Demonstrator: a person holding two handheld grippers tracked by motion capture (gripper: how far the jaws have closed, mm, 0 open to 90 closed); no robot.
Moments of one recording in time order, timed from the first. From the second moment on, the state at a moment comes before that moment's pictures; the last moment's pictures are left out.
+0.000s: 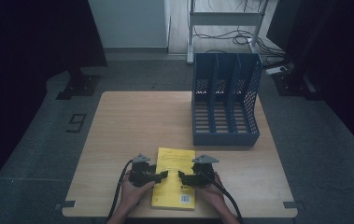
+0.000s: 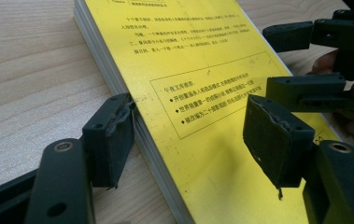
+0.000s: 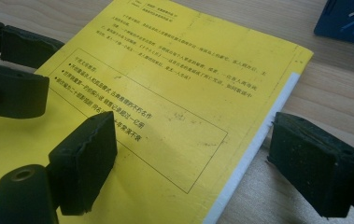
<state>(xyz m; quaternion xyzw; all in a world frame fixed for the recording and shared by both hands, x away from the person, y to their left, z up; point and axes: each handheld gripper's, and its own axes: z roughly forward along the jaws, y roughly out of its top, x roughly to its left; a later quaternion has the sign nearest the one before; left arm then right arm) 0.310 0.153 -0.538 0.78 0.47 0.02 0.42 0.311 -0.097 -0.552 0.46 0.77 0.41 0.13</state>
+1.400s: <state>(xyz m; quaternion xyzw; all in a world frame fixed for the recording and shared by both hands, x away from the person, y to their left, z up) 0.307 0.161 -0.531 0.73 0.48 -0.03 0.49 0.310 -0.099 -0.554 0.46 0.77 0.42 0.13</state>
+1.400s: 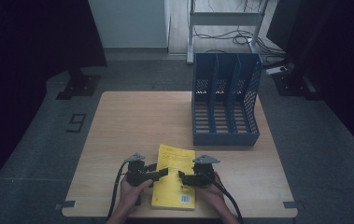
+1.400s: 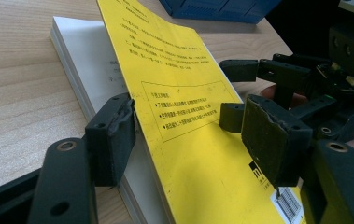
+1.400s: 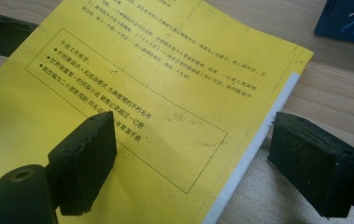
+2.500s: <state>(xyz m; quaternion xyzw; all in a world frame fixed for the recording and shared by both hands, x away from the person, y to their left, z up) 0.305 0.145 -0.540 0.76 0.46 0.04 0.45 0.309 -0.101 -0.551 0.46 0.77 0.42 0.13</state>
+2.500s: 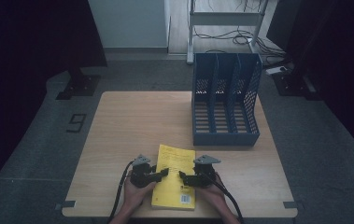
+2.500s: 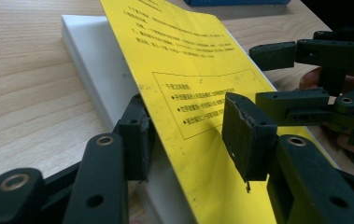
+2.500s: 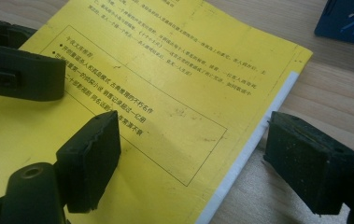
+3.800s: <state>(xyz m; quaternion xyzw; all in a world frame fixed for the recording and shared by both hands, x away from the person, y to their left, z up) 0.313 0.142 -0.540 0.74 0.46 -0.01 0.49 0.304 -0.104 -0.551 0.47 0.77 0.42 0.11</state>
